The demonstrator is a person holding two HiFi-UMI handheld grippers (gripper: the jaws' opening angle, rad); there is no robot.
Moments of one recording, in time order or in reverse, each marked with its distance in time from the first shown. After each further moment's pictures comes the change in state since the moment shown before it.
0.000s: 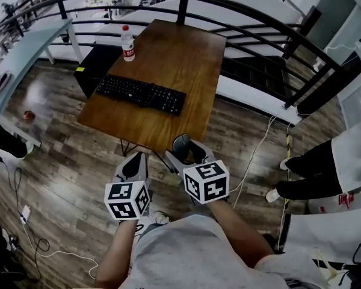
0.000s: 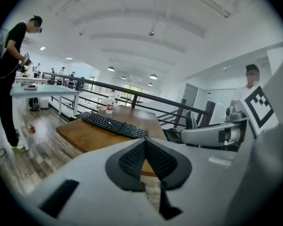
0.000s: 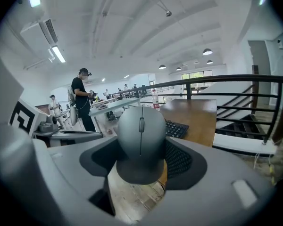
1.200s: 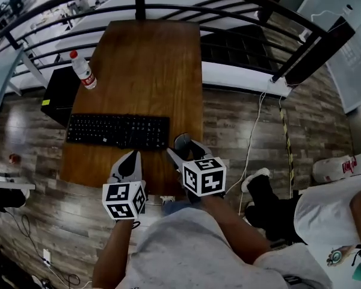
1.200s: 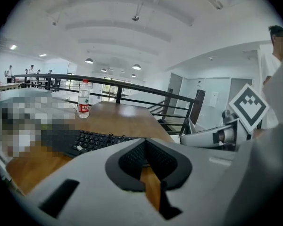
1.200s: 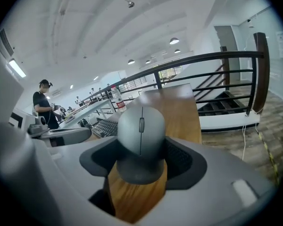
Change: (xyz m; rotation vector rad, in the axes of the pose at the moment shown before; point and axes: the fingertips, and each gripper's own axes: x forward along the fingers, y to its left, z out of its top) left arm 0.222 0.033 0.048 0.157 0.107 -0.189; right arm 0.135 -0.174 0.016 0.296 0.037 -0.246
